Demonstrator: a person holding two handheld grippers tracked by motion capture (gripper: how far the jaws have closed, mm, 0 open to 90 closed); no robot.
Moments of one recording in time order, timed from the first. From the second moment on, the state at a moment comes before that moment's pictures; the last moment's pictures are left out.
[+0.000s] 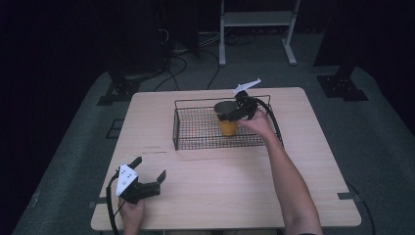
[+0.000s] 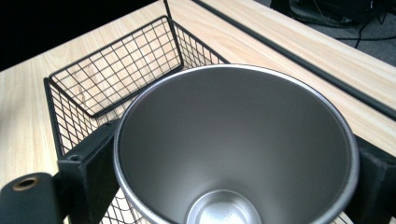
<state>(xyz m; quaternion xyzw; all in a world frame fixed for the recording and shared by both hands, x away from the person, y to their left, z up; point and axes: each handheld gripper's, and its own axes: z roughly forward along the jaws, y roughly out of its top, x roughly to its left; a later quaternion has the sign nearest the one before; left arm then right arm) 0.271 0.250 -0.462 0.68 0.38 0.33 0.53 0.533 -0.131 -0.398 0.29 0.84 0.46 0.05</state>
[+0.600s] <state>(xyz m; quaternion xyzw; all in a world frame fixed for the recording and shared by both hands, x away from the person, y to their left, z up) 0.271 0.249 -0.462 0.68 0.38 0.34 0.53 0.530 -0.132 -0.406 0.28 0.85 0.45 0.06</state>
